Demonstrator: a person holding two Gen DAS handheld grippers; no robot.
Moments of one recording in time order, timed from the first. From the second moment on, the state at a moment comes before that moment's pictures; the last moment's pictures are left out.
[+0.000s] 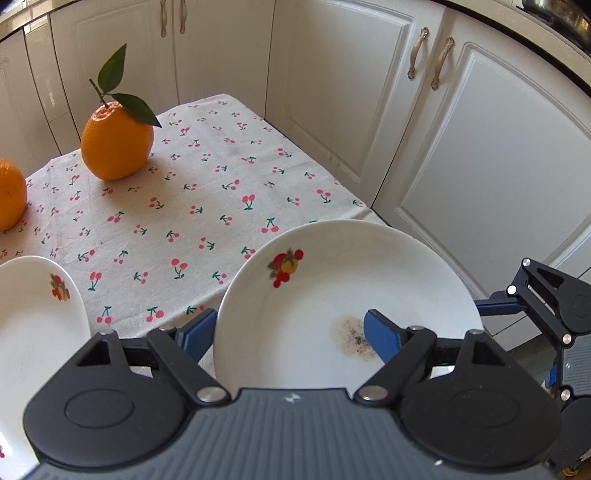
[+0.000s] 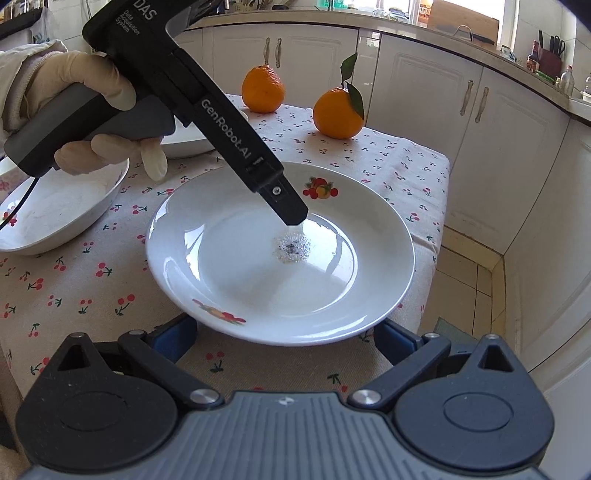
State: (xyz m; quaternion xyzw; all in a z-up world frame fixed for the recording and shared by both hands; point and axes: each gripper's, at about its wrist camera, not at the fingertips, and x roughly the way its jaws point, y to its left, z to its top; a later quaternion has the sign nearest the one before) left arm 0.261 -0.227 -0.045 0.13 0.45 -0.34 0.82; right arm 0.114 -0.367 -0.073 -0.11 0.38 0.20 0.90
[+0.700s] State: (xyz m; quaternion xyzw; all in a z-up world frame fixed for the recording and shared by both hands) left arm 0.119 -0.108 0.000 0.14 0.32 -0.26 0.90; right arm 0.019 -0.300 0.000 -0.13 0.29 0.21 0.92
